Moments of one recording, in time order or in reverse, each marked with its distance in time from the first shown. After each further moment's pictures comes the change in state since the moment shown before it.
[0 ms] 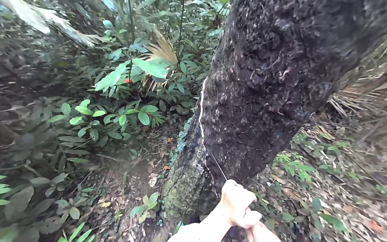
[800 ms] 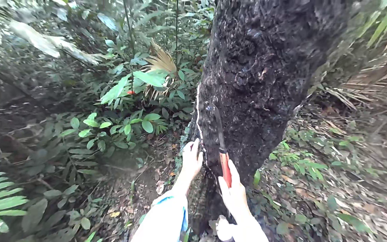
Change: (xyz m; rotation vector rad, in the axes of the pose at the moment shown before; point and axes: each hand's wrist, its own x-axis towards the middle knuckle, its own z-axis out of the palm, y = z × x) left_hand 0.019 -0.104 -0.083 0.278 -0.220 -0.608; right_hand 0.098 -0.028 0.051 0.513 0.802 -0.401
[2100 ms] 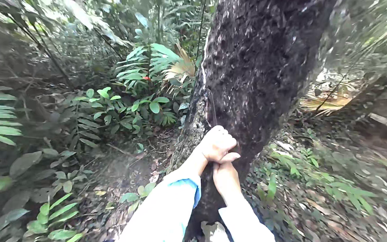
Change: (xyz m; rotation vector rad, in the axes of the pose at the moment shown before) left_hand -0.090 -0.021 0.123 0.241 0.216 1.071; right_hand -0.115 0.143 0.050 -0.234 -0.259 0.064
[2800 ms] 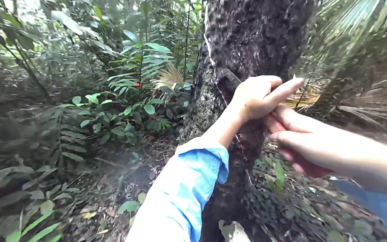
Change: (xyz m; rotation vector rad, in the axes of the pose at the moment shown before) left_hand 0.031 0.050 -0.035 -0.536 -0.026 -0.258; right_hand -0.068 -0.033 -0.105 0.278 -0.394 0.106
